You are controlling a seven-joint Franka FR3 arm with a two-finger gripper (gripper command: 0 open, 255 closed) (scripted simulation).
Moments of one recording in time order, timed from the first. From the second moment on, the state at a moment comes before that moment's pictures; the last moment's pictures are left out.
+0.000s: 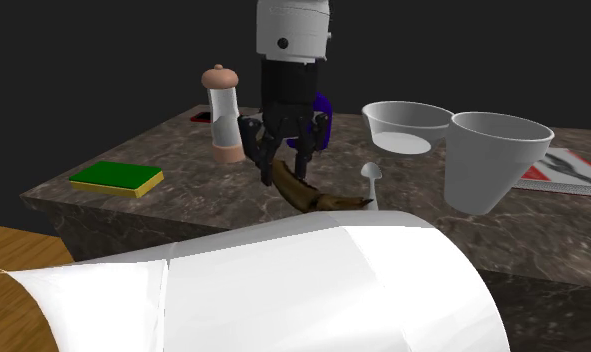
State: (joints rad) arm -0.21 -0.74 -0.42 -2.73 -0.22 1.92 -0.46
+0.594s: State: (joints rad) arm -0.20 -0.78 -0.39 -2.63 -0.20 1.79 -0.46
